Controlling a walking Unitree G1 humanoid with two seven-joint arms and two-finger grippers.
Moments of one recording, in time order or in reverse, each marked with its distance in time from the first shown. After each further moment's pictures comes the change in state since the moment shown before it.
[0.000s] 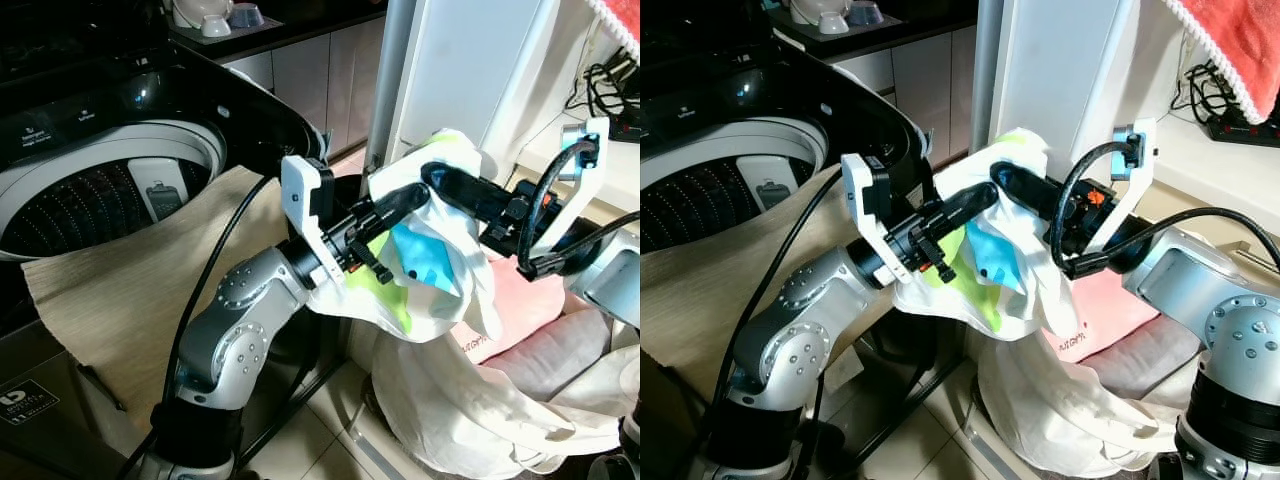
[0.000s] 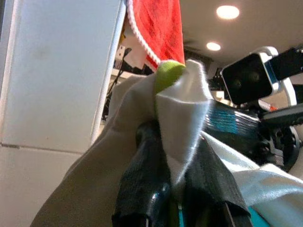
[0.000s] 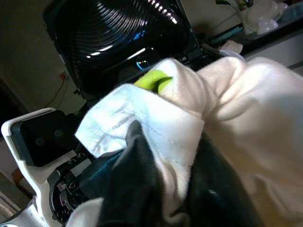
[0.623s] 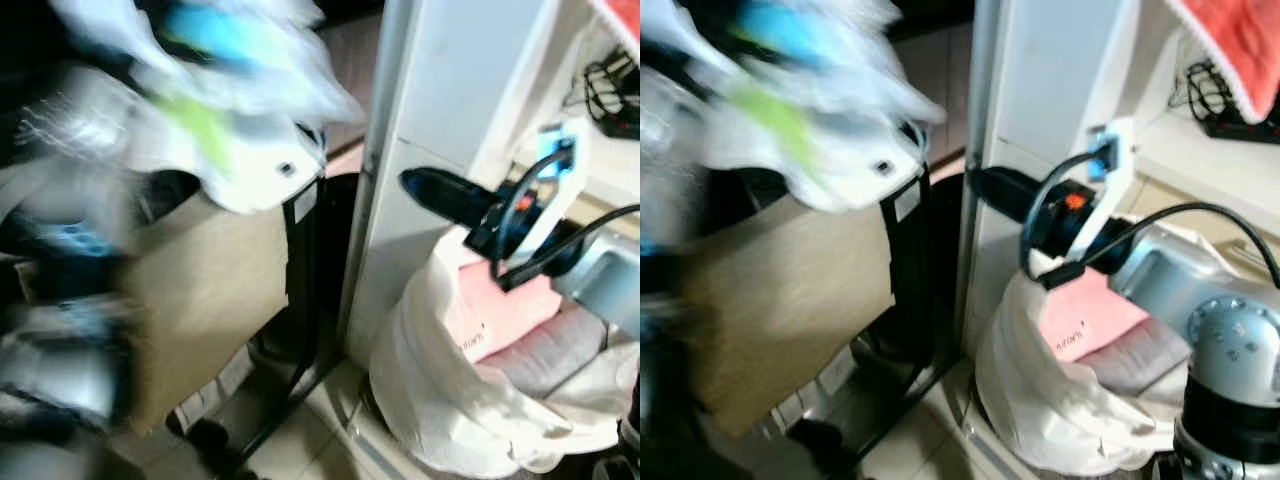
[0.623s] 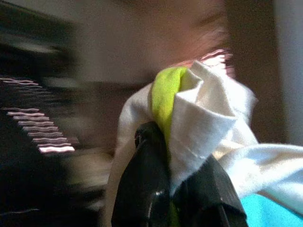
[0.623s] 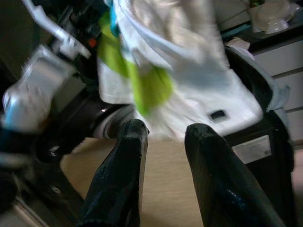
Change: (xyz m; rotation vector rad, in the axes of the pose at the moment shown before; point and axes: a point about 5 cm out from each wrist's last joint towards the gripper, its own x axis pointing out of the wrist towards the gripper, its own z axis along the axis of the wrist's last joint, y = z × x) left arm -0.052 0.122 0.196 0.791 -0.138 0.838; right arm 0.010 0.012 -0.006 -0.108 0.050 0.028
